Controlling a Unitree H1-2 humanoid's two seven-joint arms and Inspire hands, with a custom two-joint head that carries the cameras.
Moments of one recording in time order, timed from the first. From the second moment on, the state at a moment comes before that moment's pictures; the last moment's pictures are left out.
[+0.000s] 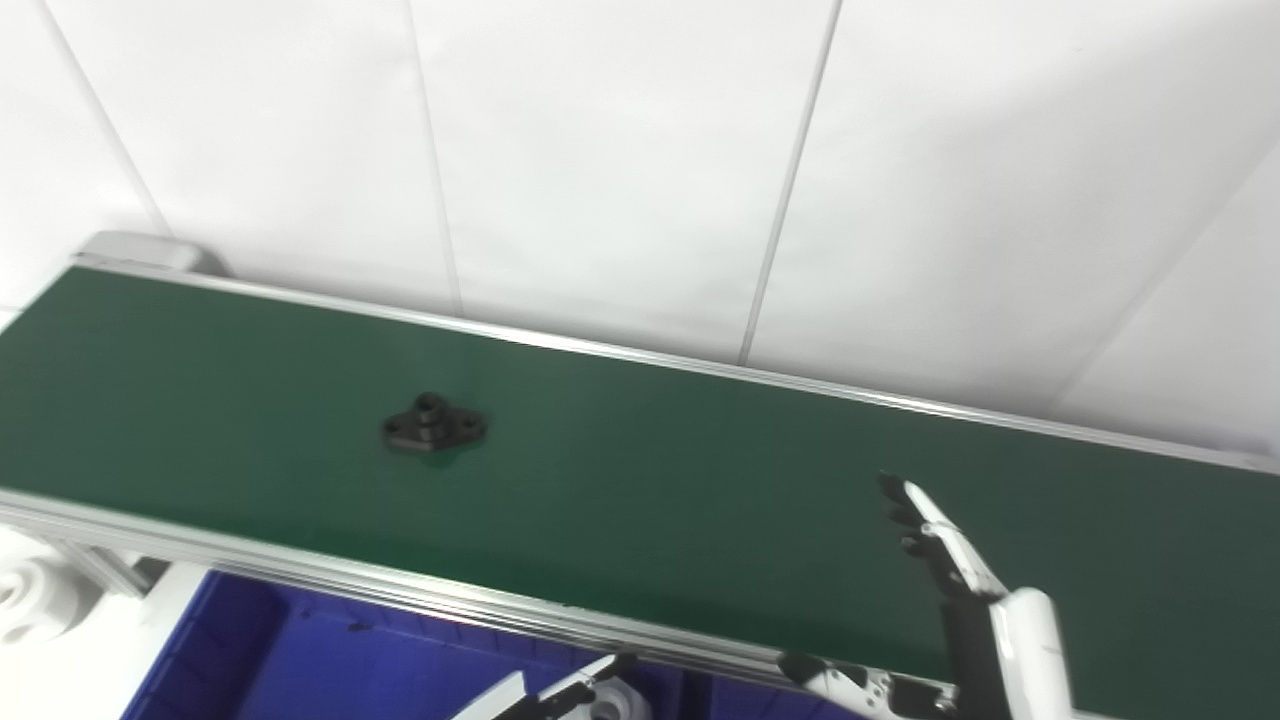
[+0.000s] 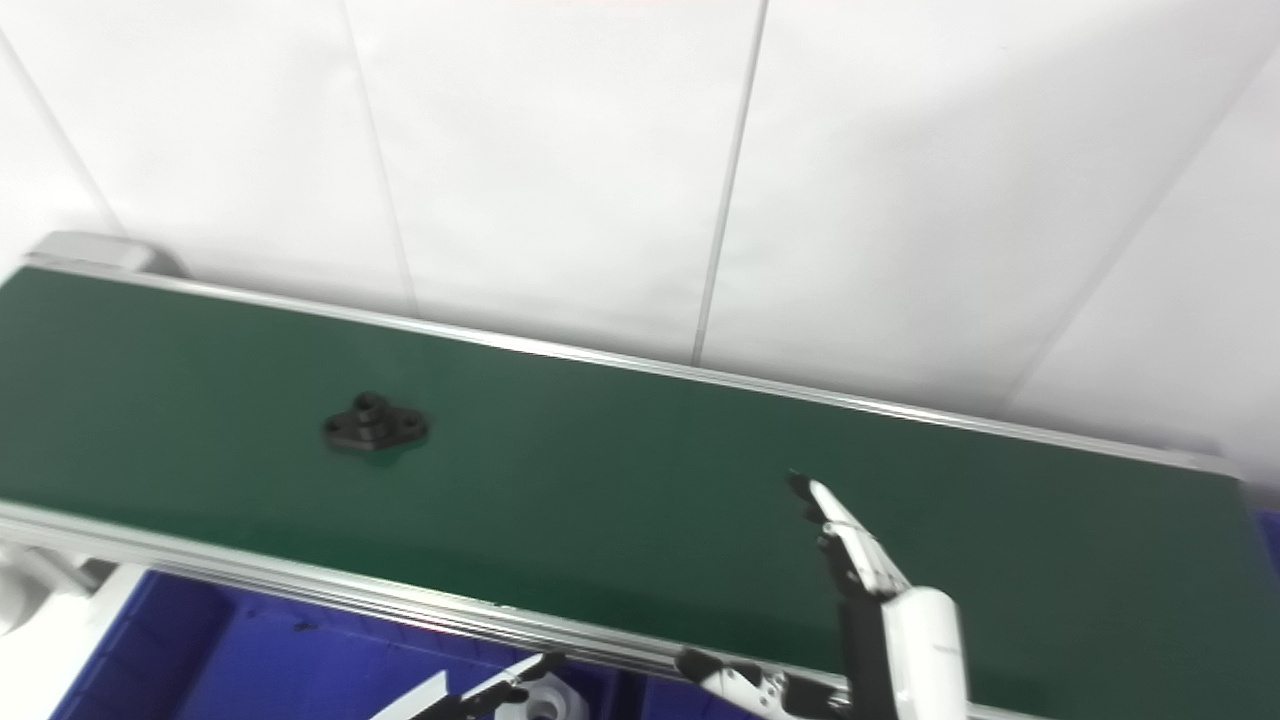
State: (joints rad) left arm 0.23 0.43 -0.59 0.17 0.17 -0.43 -0.07; right arm 0.32 -0.05 0.20 -0.45 -0.73 -0.16 -0.08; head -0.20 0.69
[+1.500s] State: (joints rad) left arm 0.21 0.45 -0.51 0.14 0.13 -0.43 -0.20; right arm -0.16 -0.02 0.25 -0.21 -0.89 0.15 0.15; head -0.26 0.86
